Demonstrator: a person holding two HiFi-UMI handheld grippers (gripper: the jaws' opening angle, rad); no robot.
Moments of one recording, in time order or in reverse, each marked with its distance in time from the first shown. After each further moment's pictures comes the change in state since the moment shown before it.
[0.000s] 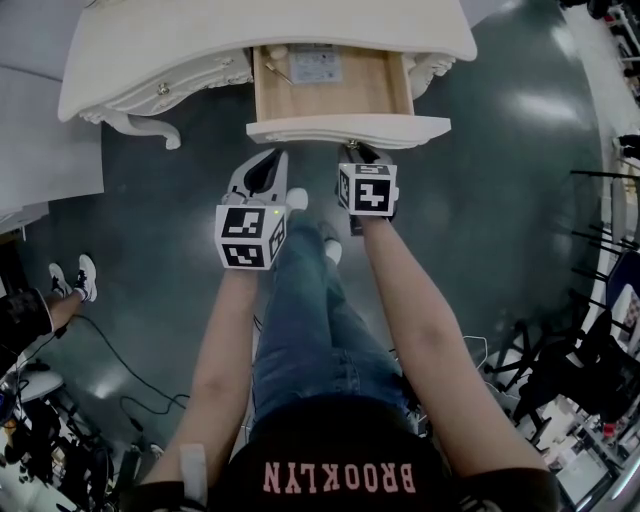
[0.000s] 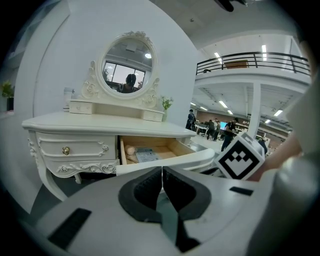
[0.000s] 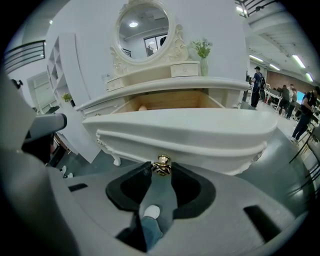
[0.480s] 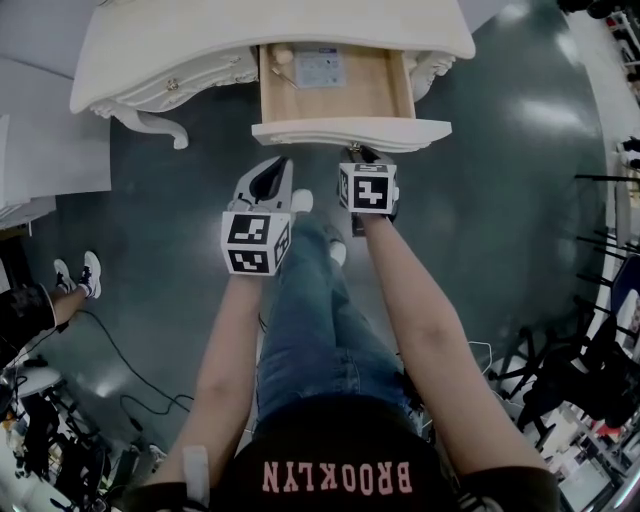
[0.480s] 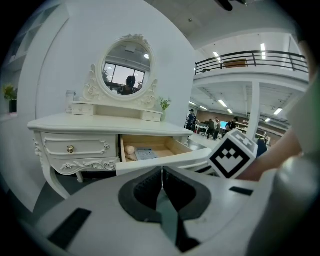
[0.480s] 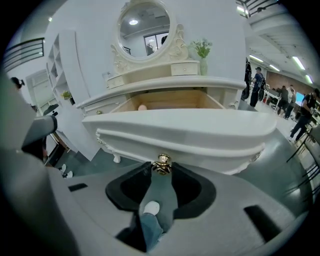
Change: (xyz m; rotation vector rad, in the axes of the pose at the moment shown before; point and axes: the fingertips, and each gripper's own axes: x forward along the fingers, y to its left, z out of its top) left arm -0.024 -0.016 -0.011 0.008 -0.001 0.008; right arm -0.011 0.004 -0.014 -0.004 0.024 -0.014
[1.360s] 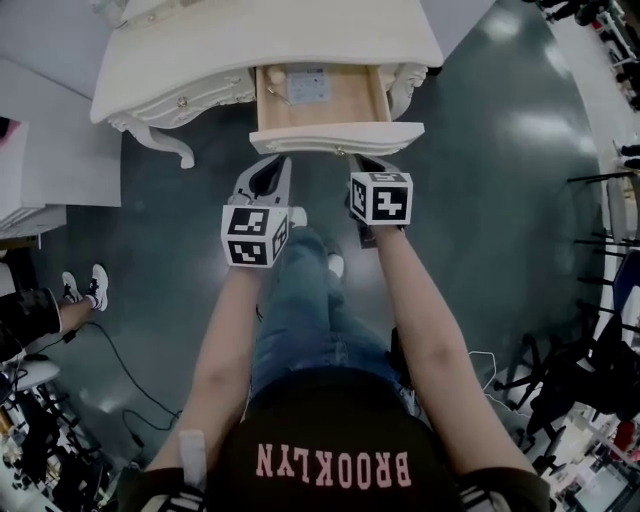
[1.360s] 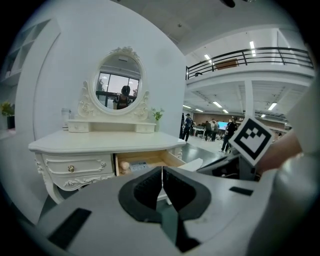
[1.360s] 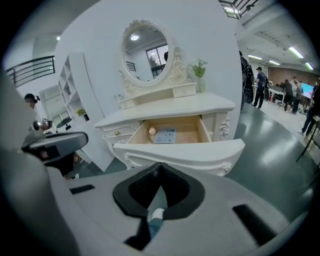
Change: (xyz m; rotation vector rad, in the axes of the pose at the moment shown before) left arm -0.033 -0.039 0.052 0.081 -0.065 -0.007; right arm -0.108 -0.005 0.035 0.033 -0.130 0.113
